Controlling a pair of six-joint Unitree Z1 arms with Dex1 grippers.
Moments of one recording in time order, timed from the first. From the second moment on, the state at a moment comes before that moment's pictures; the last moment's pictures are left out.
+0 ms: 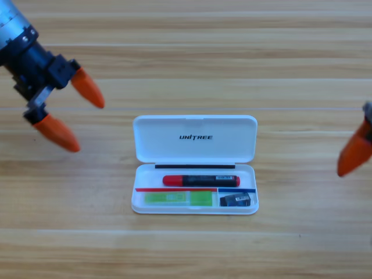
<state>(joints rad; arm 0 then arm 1) -0.31 1.87 -1.51 1.09 -0.53 1.35 0.88 1.61 -1.48 1.22 0.27 -0.75</state>
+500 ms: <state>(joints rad) -0.10 1.97 -1.48 0.93 -0.76 1.43 0.87 1.50 -1.32 0.85 0.53 -0.62</state>
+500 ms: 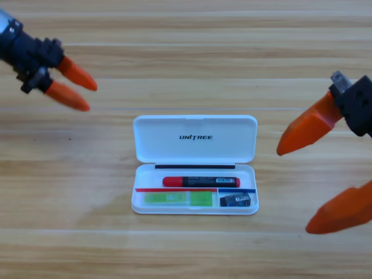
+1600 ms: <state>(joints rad) -0.18 2.35 -1.65 0.86 -0.93 1.39 0.86 1.46 -1.29 0.83 0.57 -0.62</state>
